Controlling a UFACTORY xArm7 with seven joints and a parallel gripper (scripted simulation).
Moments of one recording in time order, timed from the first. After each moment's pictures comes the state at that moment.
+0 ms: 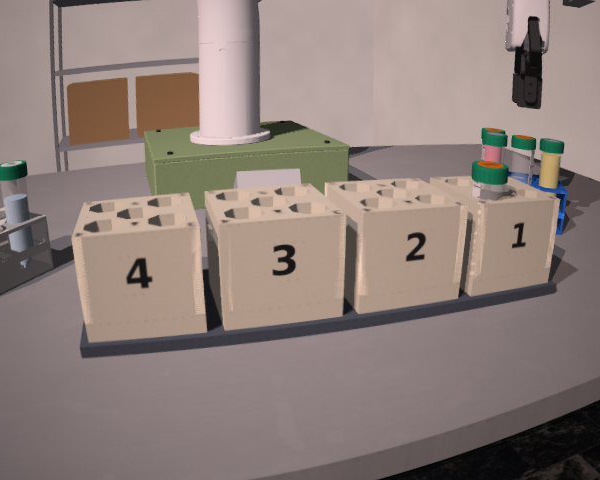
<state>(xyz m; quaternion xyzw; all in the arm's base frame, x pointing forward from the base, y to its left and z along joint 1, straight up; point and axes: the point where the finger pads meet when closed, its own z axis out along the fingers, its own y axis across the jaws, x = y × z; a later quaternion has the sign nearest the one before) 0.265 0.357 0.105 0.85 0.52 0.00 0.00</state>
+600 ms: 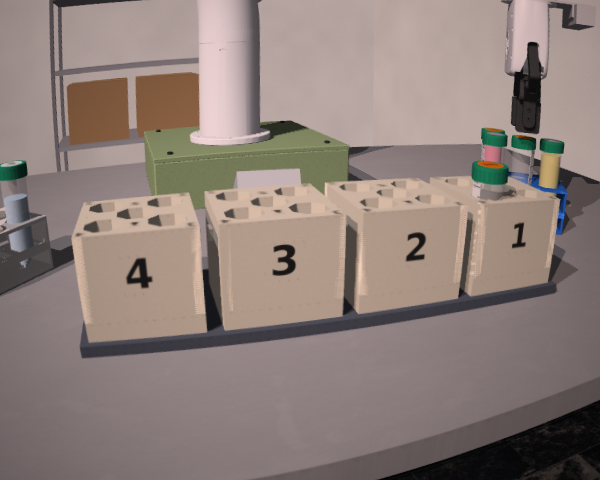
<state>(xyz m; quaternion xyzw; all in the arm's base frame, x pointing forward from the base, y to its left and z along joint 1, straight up) 0.265 0.357 0.073 0.85 0.52 0.00 0.00</state>
